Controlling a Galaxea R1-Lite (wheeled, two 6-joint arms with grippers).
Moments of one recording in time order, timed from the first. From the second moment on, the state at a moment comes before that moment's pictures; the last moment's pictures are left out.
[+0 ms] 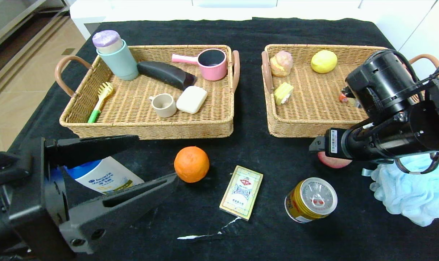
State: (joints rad) left arm -0.74 1.07 -0.75 -0.26 -0.07 0.00; right arm 0.53 1.73 -1.50 0.61 -0.38 0.56
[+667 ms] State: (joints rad) left arm -0.74 1.07 -0.74 -0.26 -0.07 0.00; right arm 0.50 1.76 -1.50 0.57 -0.38 0.56
